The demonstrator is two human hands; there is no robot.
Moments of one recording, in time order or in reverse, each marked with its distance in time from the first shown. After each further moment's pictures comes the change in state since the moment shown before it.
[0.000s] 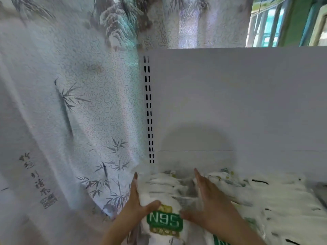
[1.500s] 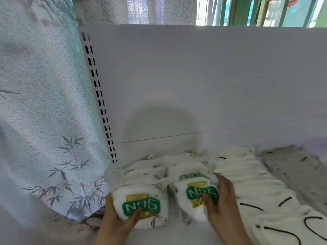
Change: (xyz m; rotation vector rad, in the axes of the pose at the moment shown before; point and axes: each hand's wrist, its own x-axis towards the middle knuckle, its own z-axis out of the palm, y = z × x) left_hand -0.018 -0.028 0.058 0.076 0.152 0.033; right_hand -0.059 0.099 0.034 0.263 0.605 0.337
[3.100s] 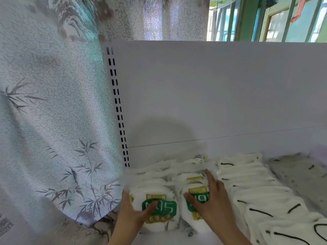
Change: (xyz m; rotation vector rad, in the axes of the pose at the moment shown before) left_hand 0.019 0.007 0.003 -0.132 -0.048 -0.004; right_hand 0.008 -0.031 0.029 -0.066 -0.093 0.034
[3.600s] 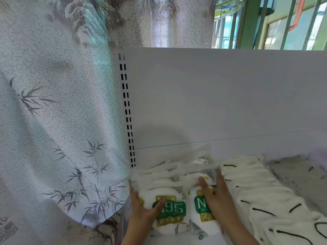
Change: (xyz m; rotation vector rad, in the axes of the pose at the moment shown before) left_hand -0.009 0.002 0.008 -0.077 0.070 0.016; right_hand 0.003 -0.024 -0.008 0.219 0.002 0.127
